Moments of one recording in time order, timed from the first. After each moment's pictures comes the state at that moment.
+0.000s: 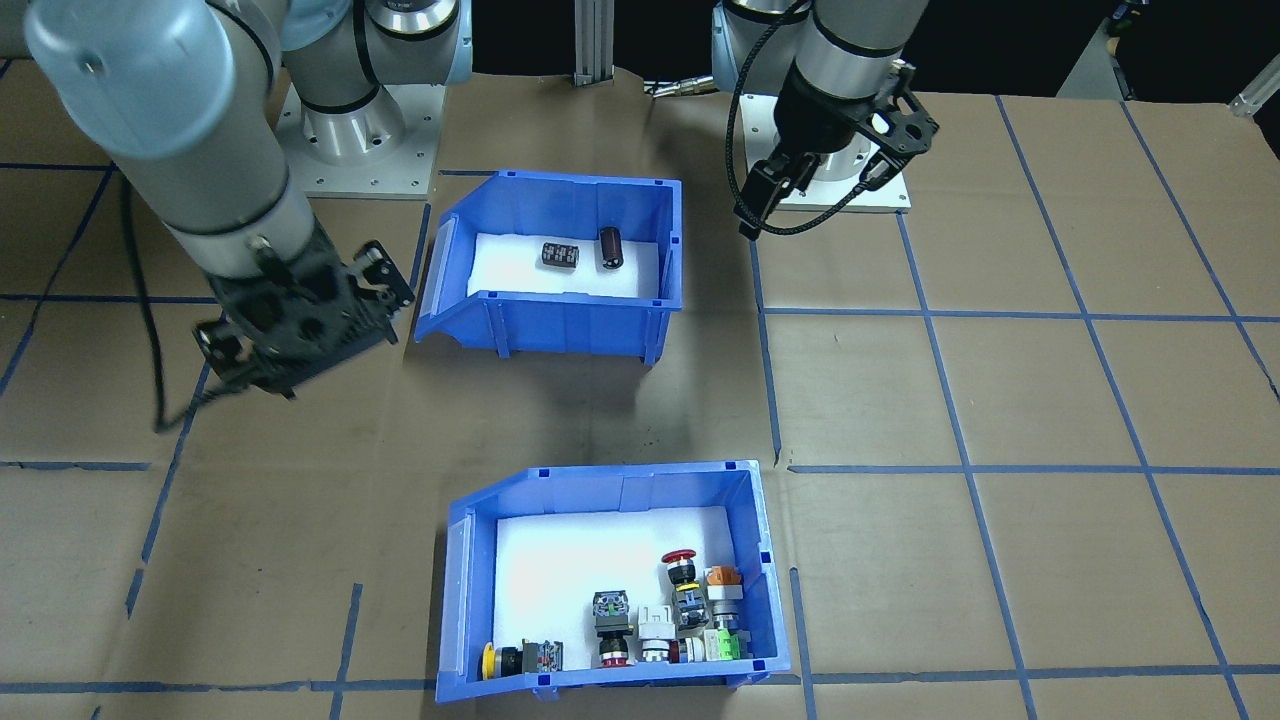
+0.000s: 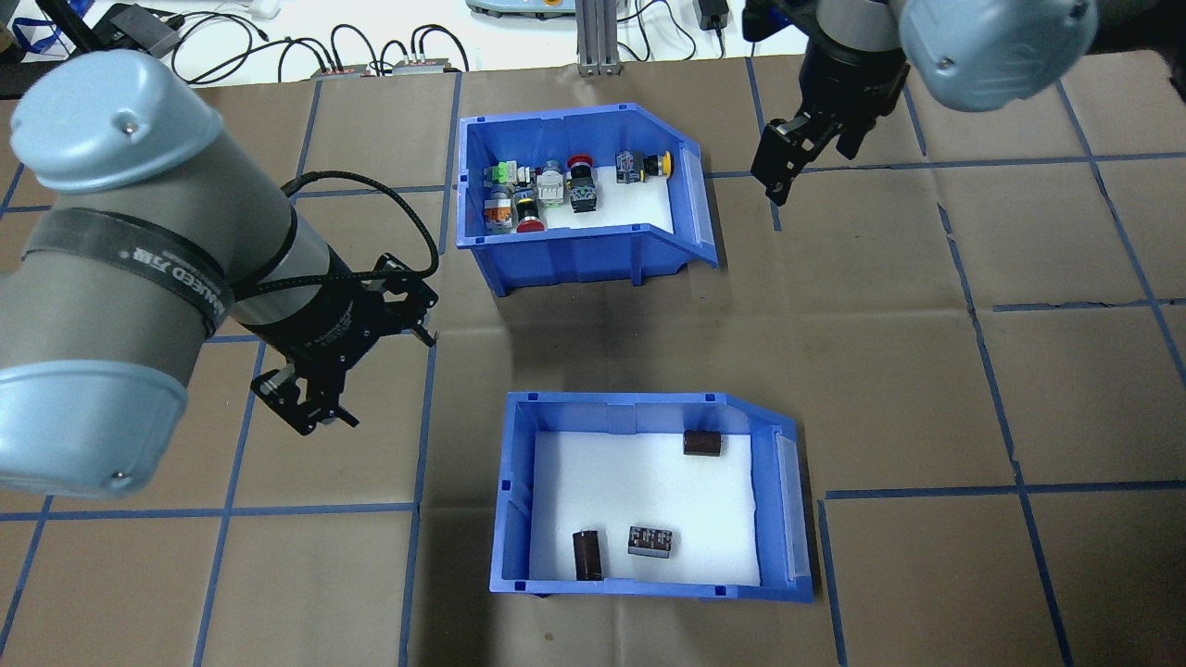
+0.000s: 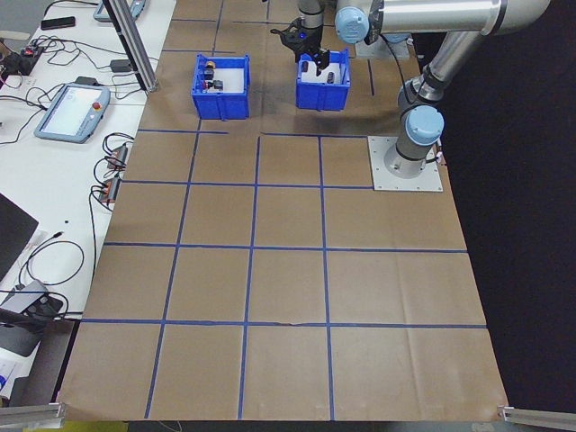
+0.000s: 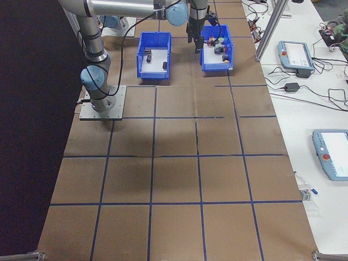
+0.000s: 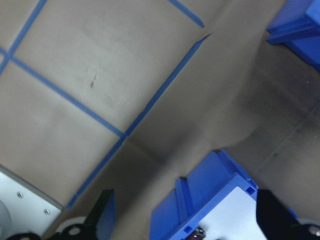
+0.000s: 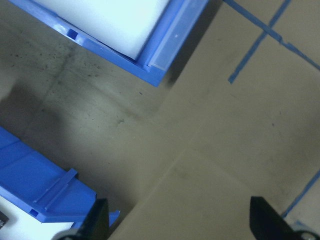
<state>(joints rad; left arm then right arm) -1.69 -1.35 -1.92 -1.47 1.49 -1.05 1.67 -1.31 1.39 -1.63 -1.57 -0.62</state>
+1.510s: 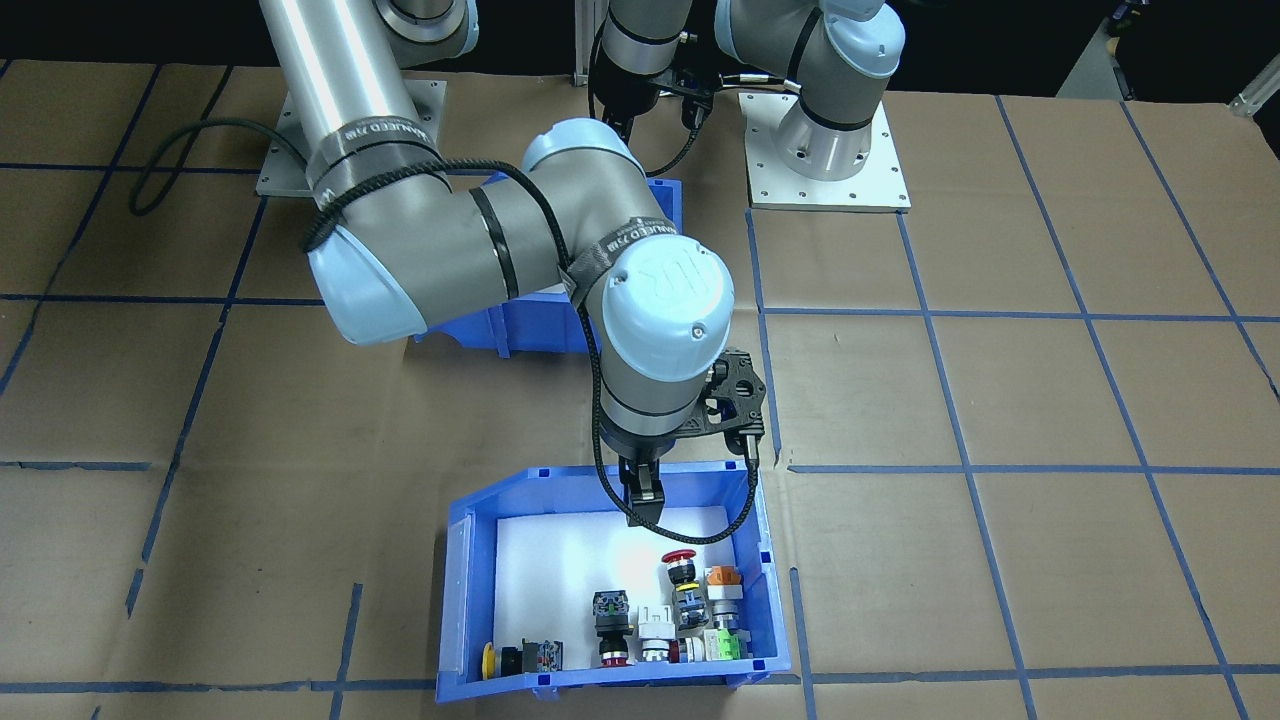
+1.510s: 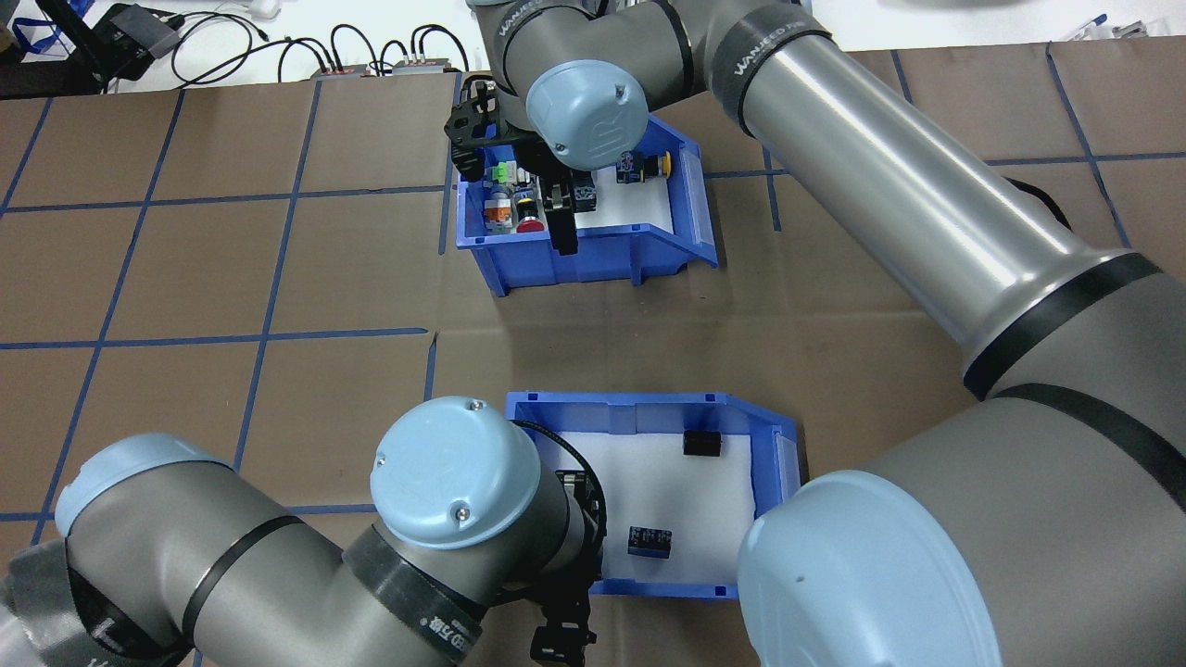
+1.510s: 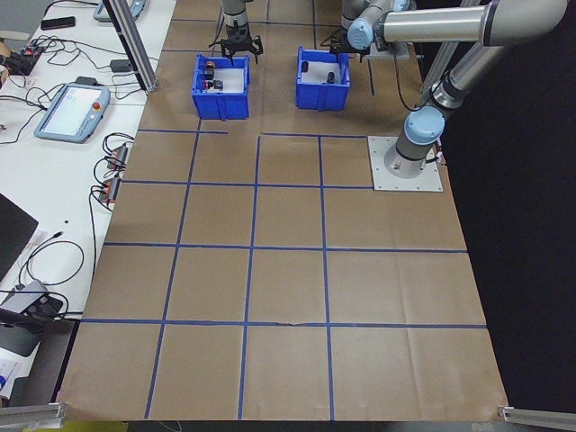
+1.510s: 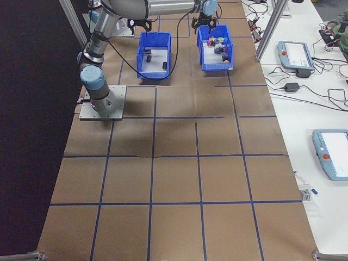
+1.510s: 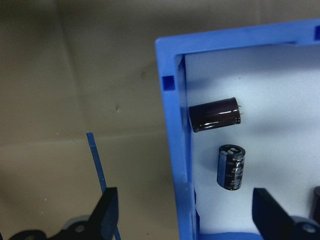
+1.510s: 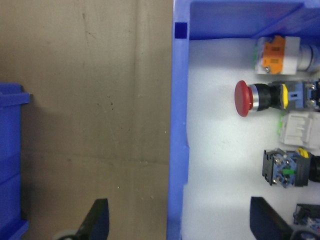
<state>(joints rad) -2.14 -1.36 -2.19 -1.18 1.37 -2.03 2.00 -0.90 1.10 -1.68 -1.57 -1.24</state>
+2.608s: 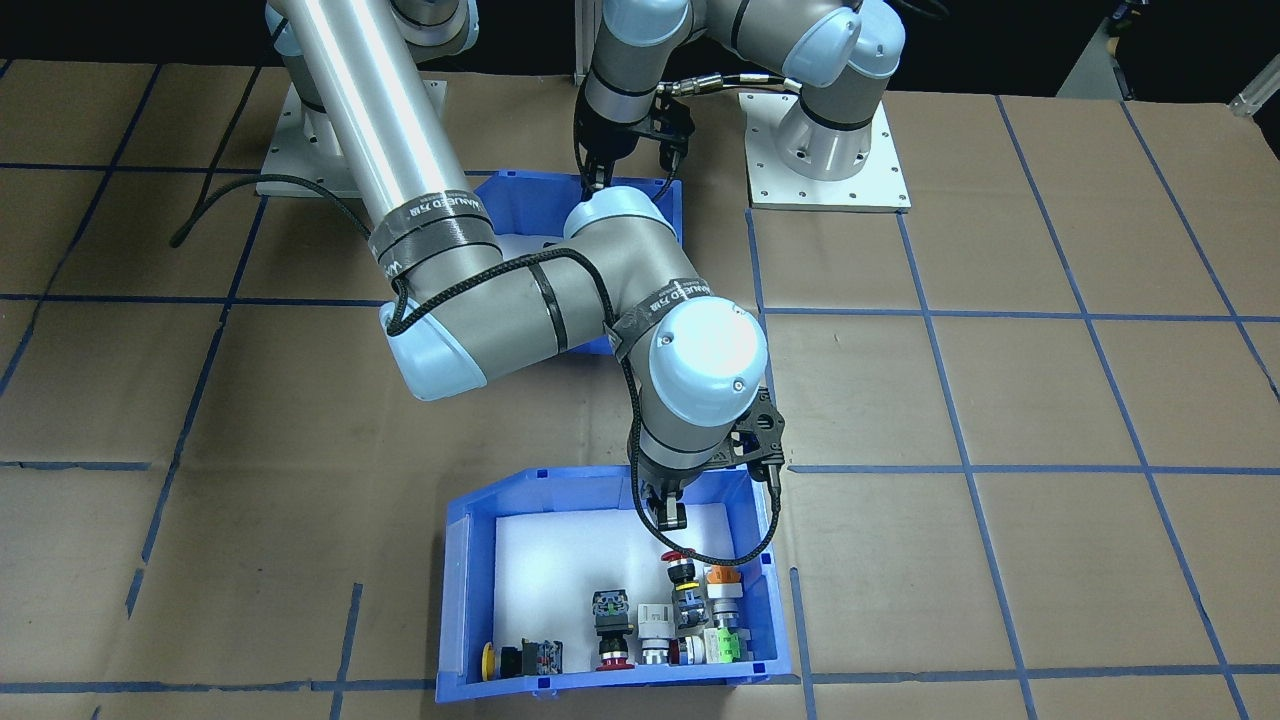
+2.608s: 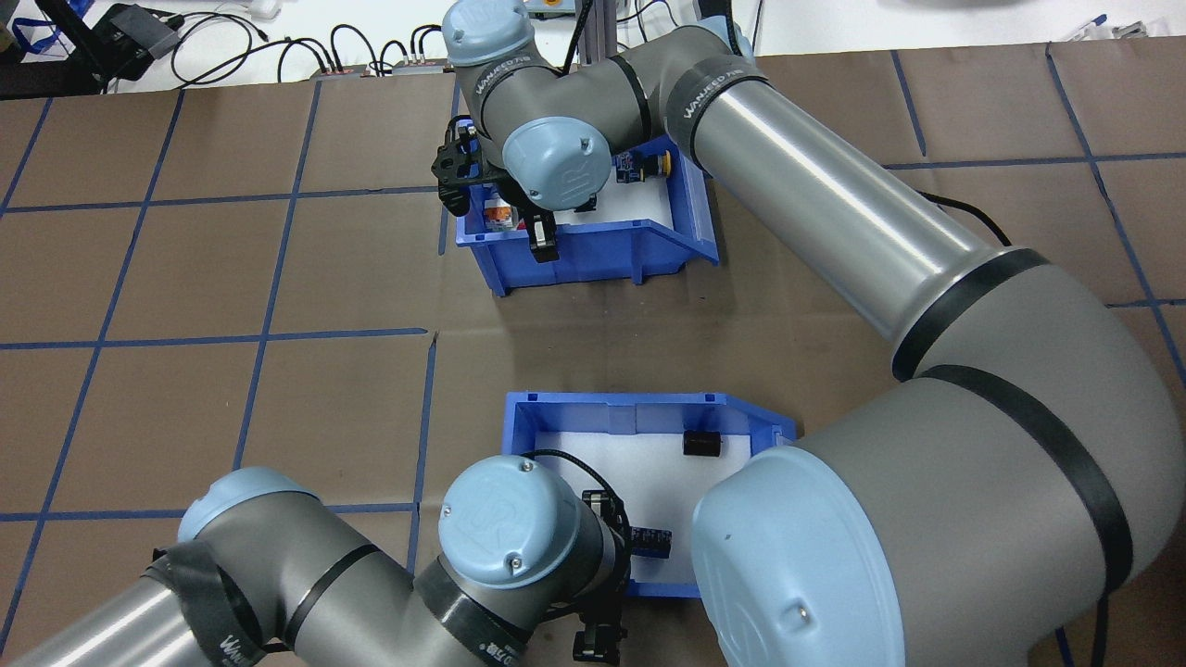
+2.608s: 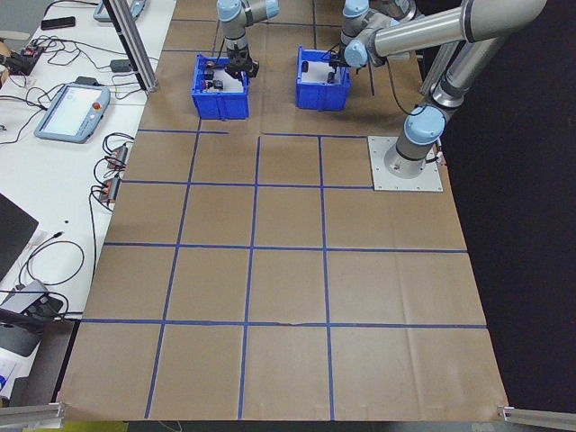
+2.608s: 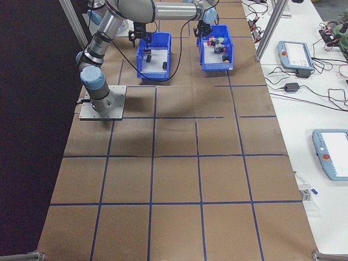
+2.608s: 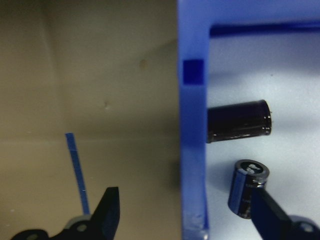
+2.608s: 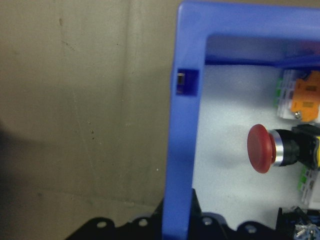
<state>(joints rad) -2.19 -1.51 -2.30 -0.84 1.38 -2.13 2.03 -0.84 1.09 -1.75 -1.60 -1.24</state>
